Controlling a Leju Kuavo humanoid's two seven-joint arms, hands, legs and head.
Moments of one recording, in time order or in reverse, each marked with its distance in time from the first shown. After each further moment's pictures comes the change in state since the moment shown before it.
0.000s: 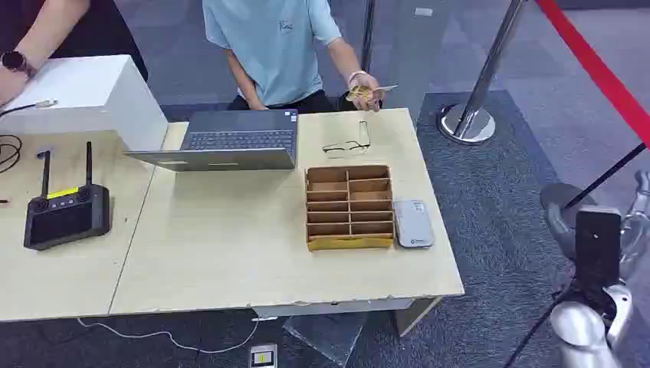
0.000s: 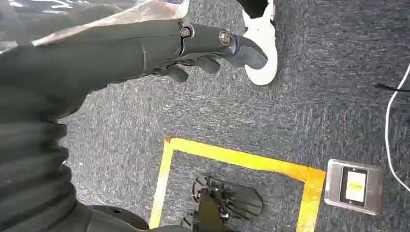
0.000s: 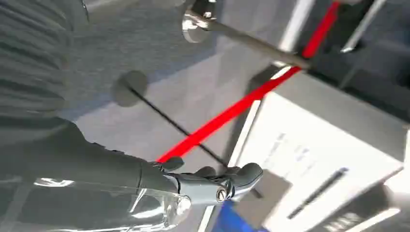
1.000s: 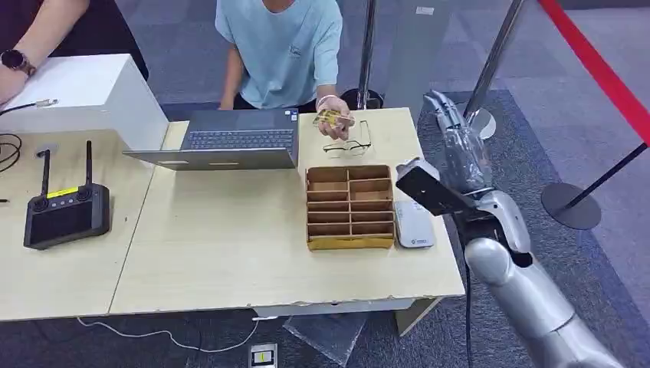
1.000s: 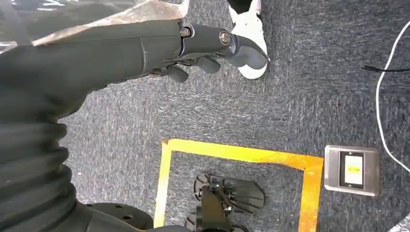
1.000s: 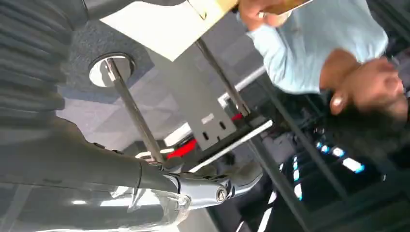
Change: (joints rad) left arm -0.006 0.000 -0.054 0.000 -0.009 -0.037 -0.006; right arm -0.469 -0.082 0.629 0.085 0.185 0.366 0.086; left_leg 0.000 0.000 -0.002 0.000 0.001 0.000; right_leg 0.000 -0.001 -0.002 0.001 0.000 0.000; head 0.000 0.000
